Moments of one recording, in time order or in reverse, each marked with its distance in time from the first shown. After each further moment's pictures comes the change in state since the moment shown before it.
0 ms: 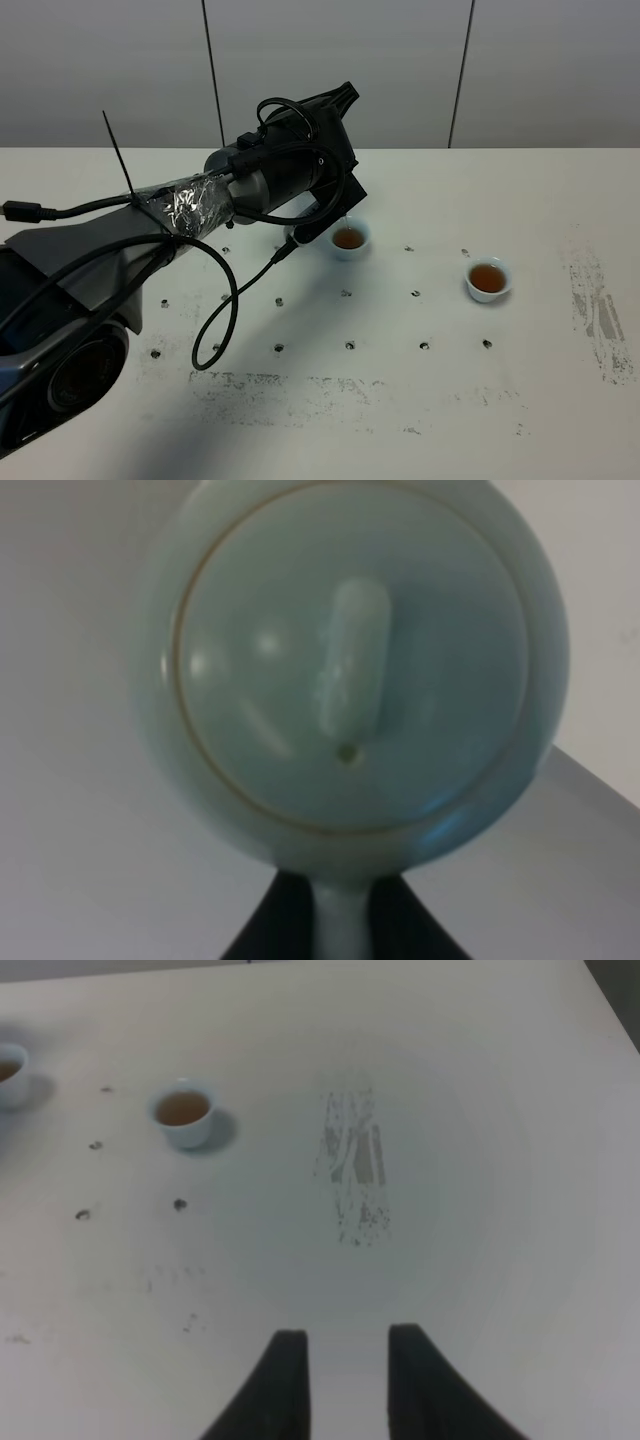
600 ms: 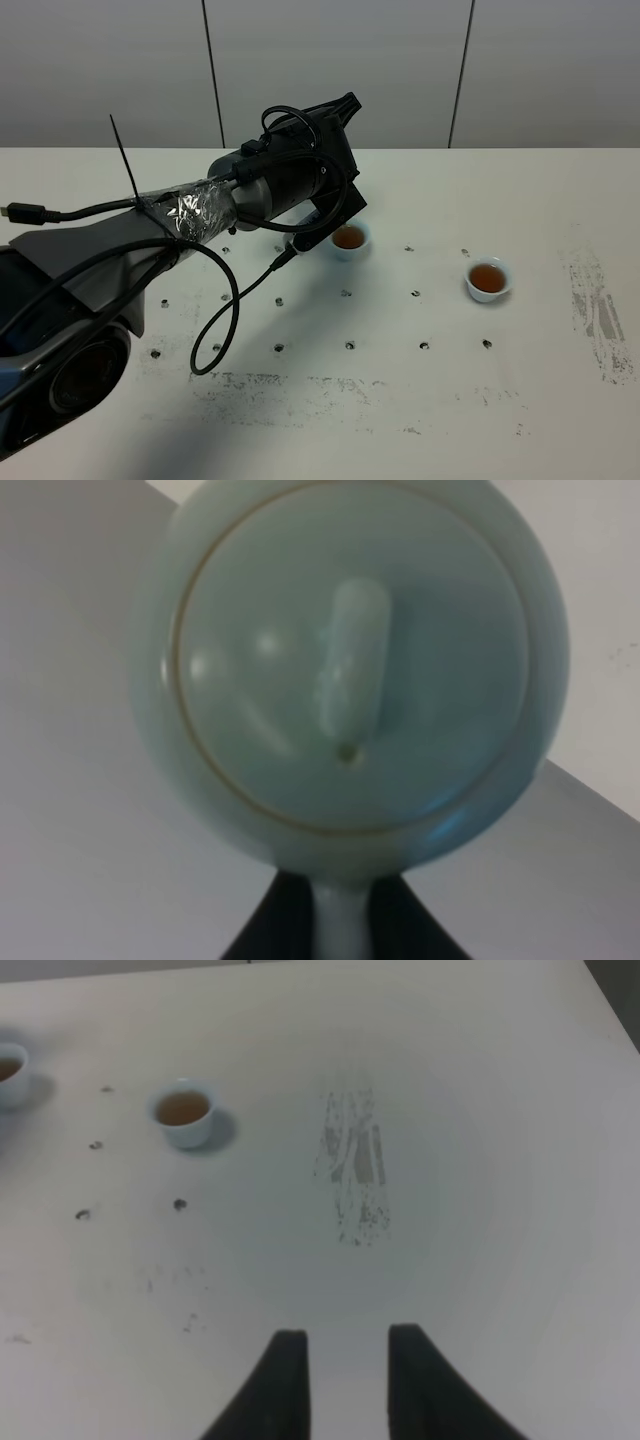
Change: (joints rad) left arm -0.007 0.002 0.028 0.005 -0.009 0.000; right arm 0.000 0.000 0.000 0.000 0.000 0.000
